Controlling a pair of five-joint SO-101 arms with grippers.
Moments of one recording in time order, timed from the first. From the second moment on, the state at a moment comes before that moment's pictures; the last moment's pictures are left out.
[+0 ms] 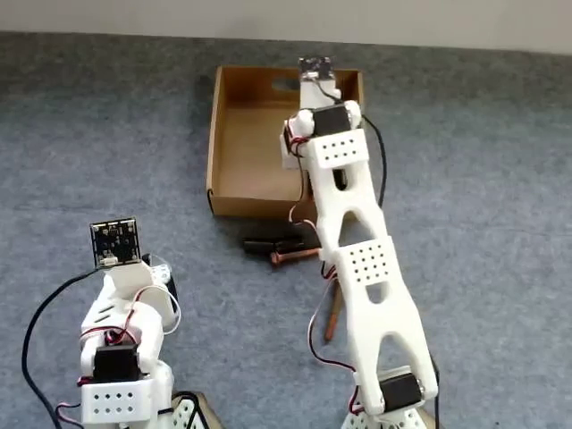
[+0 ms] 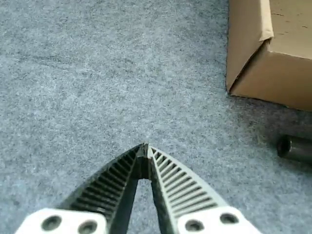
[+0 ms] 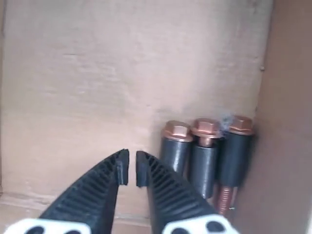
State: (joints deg) left arm -10.5 -102.5 96.3 56.0 6.5; right arm -21.2 70.9 -94.5 99.7 -7.7
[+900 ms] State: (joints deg) left arm -10.5 -102.5 96.3 56.0 6.5; right arm -20.4 -9.1 -13.5 89.6 -7.7
